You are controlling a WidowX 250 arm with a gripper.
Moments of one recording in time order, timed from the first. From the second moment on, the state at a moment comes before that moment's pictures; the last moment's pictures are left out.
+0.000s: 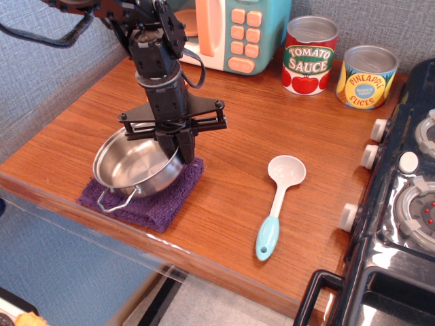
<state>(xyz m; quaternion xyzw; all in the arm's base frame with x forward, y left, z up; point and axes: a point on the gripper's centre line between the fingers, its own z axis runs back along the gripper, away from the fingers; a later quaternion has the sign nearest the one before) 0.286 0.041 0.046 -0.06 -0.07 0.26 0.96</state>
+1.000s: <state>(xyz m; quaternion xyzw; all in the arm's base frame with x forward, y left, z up) 0.285 0.021 0.072 -0.07 -0.09 0.19 0.97</state>
